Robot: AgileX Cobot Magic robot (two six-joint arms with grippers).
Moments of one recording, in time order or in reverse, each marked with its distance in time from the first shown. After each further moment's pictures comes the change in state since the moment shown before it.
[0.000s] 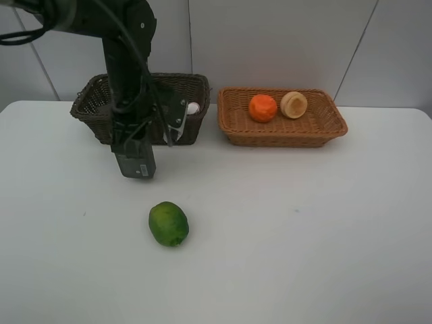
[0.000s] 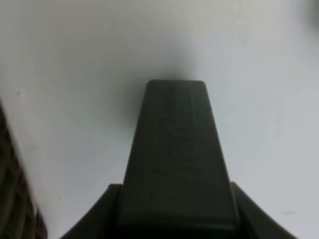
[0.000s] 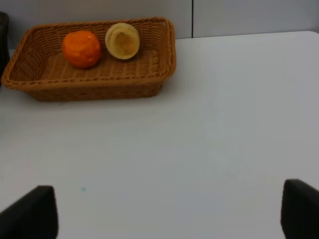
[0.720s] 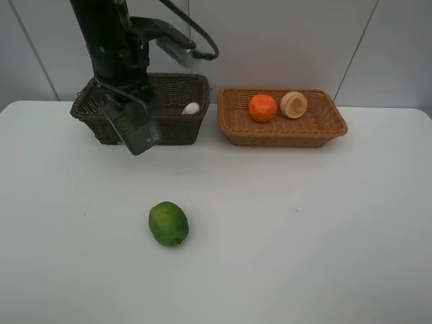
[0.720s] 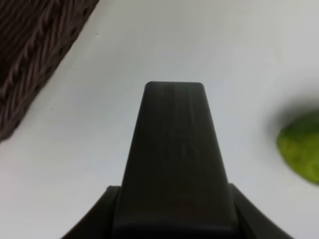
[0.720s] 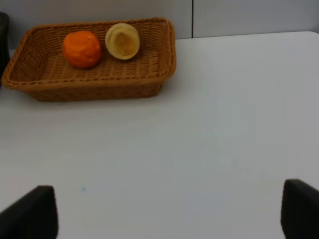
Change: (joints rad) left arm -0.028 -0.207 0.000 -0.052 0.044 -0.734; right arm 0.000 0.000 0.000 0.000 0.000 0.000
